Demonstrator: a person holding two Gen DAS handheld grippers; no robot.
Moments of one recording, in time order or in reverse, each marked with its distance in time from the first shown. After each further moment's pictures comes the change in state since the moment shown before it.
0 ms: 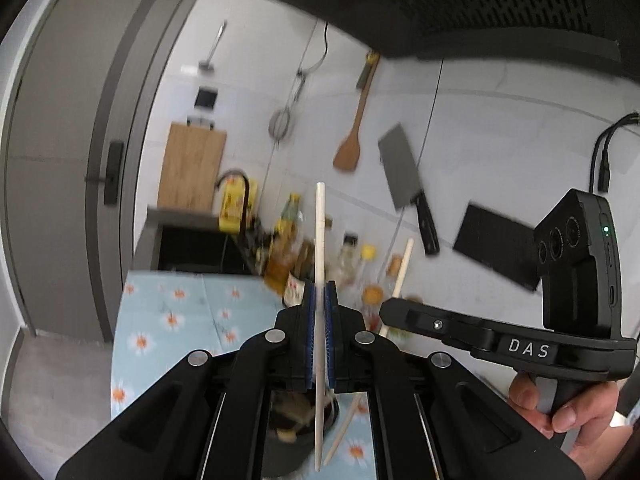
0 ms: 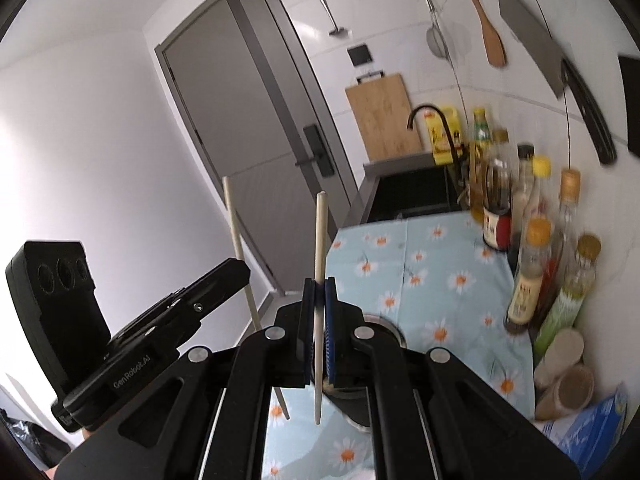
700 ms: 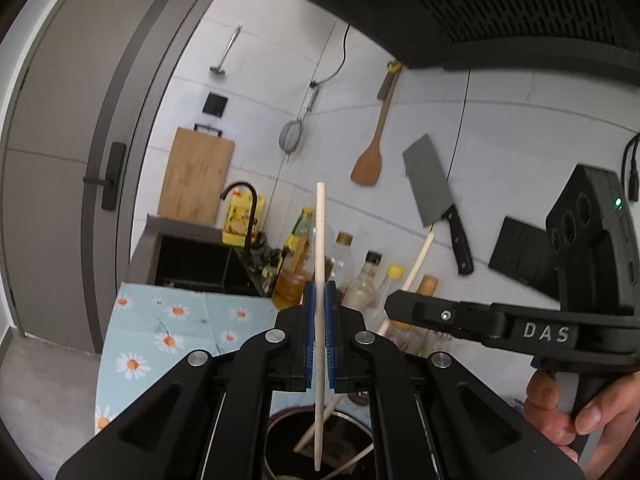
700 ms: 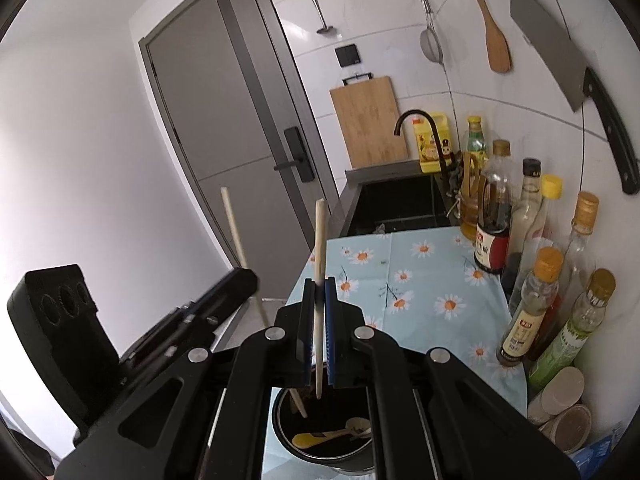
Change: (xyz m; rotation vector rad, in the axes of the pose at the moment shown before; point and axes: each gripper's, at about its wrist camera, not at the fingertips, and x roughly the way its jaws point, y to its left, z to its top) left arm 0.056 0.043 -0.018 -0.036 -0.046 0.005; right arm 0.061 -0.014 0.015 -0.023 0.012 -0.077
